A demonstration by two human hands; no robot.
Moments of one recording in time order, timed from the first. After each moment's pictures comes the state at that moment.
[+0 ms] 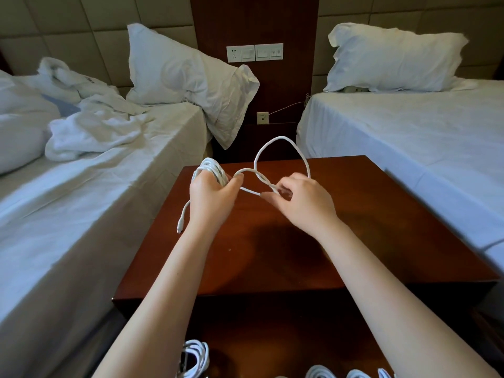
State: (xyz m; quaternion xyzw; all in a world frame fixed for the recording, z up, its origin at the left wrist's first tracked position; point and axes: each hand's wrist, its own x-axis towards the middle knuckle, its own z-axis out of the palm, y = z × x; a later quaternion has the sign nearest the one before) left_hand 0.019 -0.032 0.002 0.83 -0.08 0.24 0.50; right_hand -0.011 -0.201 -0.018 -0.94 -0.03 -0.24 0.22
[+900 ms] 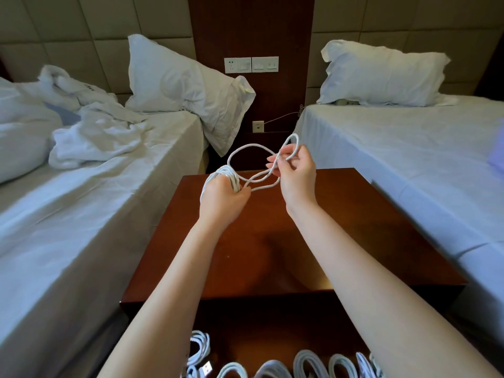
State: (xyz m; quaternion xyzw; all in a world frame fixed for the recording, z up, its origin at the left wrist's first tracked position) left_hand 0.019 -0.042 0.023 0.89 -0.12 0.19 0.40; right_hand 0.012 -0.180 0.029 -0.66 0.02 -0.35 0.67
